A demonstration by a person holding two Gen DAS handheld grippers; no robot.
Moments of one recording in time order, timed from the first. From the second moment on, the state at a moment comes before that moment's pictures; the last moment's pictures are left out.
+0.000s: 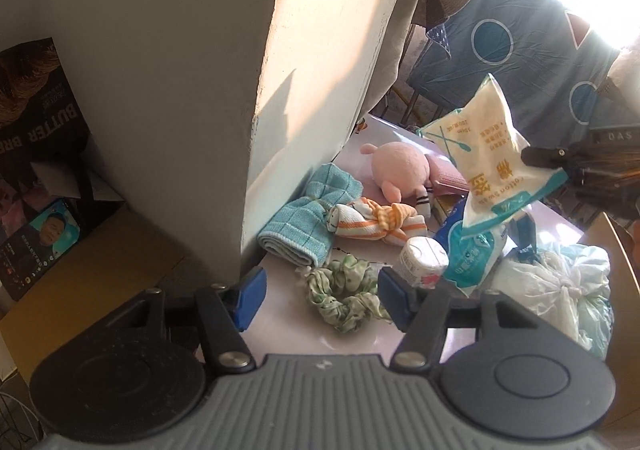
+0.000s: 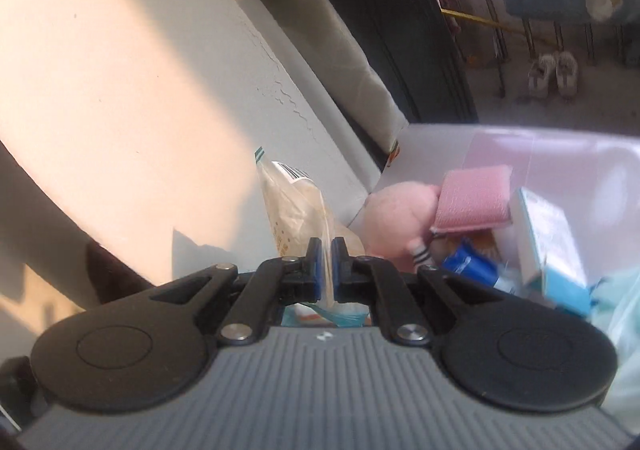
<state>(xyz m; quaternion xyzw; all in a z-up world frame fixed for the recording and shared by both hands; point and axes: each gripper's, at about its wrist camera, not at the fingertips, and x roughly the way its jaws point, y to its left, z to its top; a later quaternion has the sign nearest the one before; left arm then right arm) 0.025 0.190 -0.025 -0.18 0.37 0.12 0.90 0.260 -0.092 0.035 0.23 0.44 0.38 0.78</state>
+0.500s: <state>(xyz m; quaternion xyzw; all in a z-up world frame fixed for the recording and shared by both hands) 0.039 0.146 -0.063 -0.12 0.45 0.07 0.88 0.132 -0.118 -0.104 0.31 0.58 0.21 0.72</state>
